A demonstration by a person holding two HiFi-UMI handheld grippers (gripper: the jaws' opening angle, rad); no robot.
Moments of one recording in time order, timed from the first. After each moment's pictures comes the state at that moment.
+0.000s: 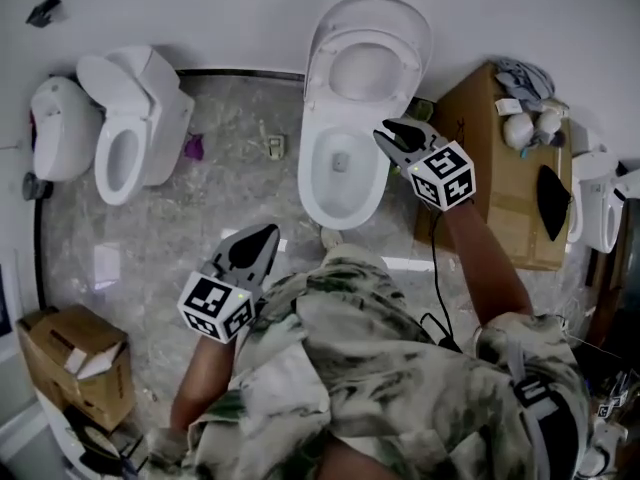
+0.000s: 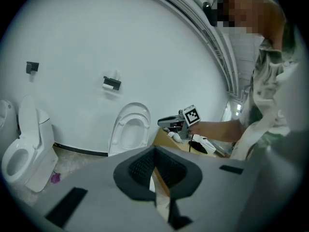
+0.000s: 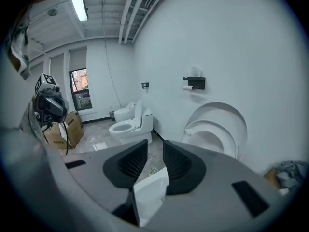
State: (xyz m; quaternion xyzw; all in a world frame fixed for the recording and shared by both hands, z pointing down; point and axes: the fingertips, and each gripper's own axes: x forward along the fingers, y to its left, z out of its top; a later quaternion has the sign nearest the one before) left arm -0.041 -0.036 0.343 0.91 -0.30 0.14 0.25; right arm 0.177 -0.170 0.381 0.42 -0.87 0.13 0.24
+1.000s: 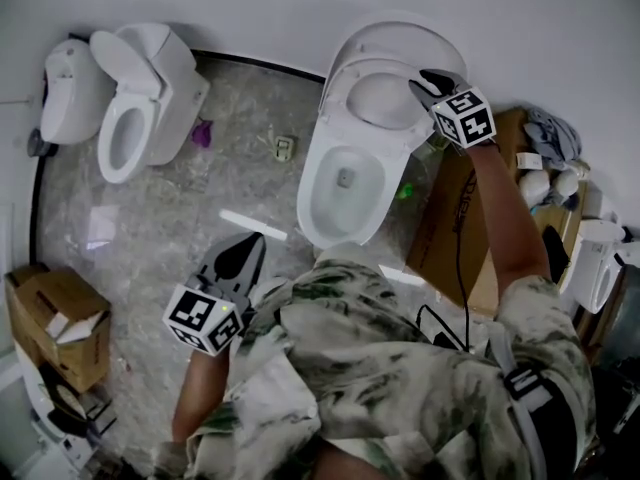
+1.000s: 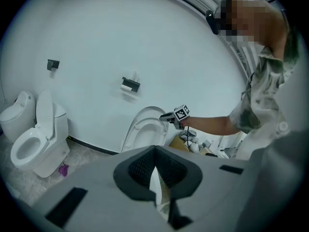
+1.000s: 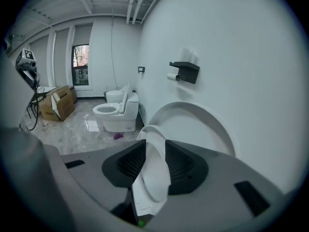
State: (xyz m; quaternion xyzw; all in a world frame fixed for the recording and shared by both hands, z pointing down) left arm -0.023 -0.125 0.352 0.86 -0.41 0.13 0.29; right arm 0.278 -0.417 0.426 0.39 -0.85 0.06 0.34
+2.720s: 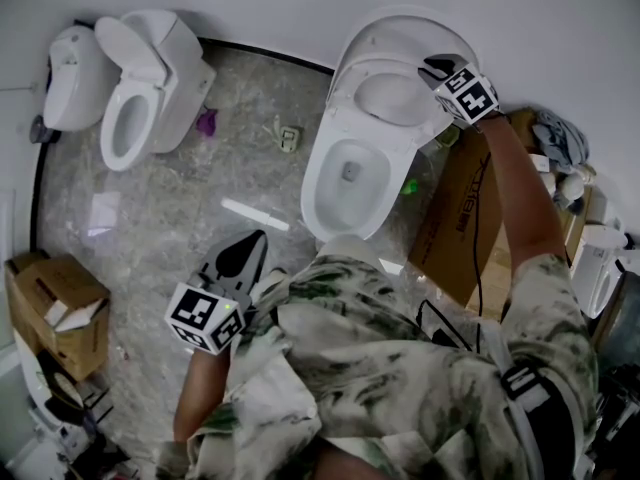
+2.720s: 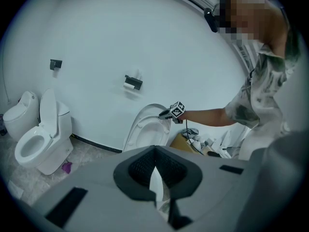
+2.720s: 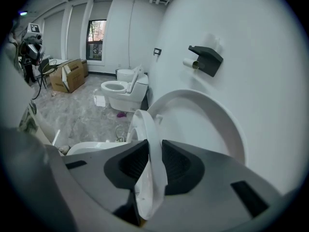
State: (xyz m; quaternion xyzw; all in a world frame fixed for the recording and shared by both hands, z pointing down) left arm -0.032 -0.119 0.362 0.85 -0.42 0.14 0.30; right arm 0.276 -0.450 0.463 0.31 -0.83 0.00 0.47
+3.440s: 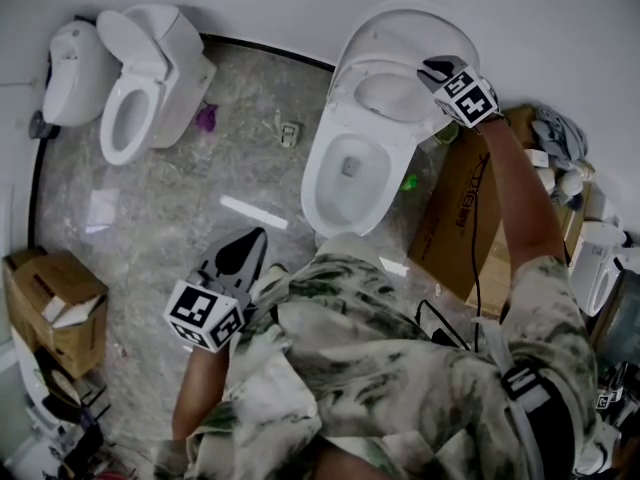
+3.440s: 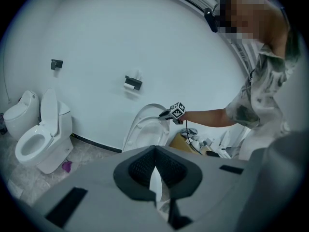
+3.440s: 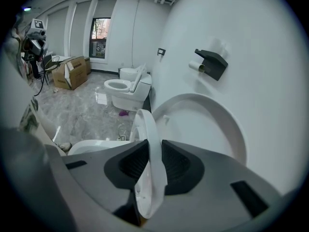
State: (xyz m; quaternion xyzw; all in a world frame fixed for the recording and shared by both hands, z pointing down) left arm -0.038 -0.099 0.361 0.85 -0.41 0.13 0.30; right arm 0.269 -0.422 0.462 0.30 -0.83 -0.02 0.47
